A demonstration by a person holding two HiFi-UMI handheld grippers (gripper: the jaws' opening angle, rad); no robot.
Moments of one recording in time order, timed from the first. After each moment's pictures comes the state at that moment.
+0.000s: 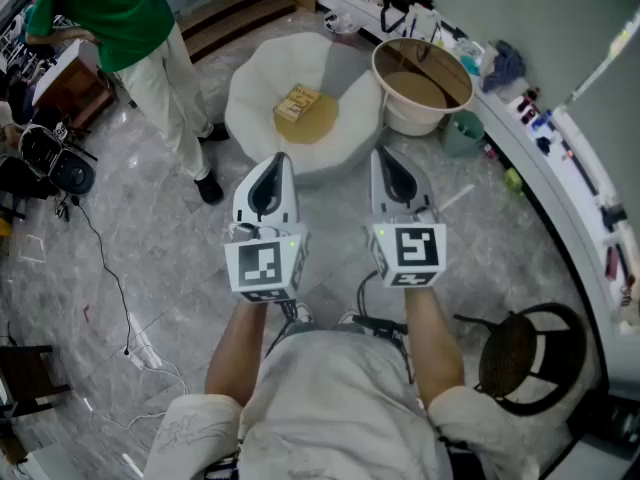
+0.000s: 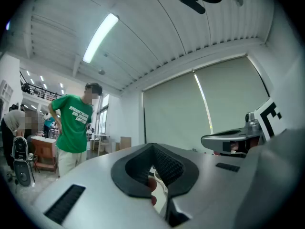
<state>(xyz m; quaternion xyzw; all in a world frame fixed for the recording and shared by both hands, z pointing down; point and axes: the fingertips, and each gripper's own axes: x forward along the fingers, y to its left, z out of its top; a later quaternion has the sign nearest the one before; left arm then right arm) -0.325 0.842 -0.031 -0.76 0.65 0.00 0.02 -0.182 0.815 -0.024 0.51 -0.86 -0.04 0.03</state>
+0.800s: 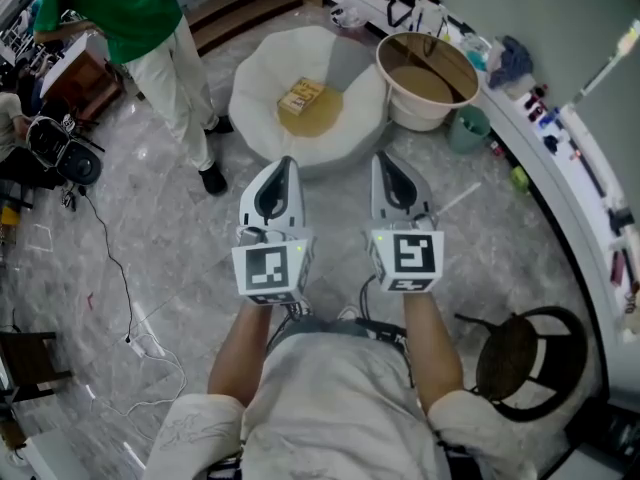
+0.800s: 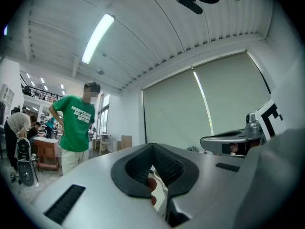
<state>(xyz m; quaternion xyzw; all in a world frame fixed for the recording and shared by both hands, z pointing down) -0.282 0.853 -0.017 -0.75 0.66 -0.01 0.02 -0.150 0.823 -0.008 0.51 -0.86 -0.03 0.03</state>
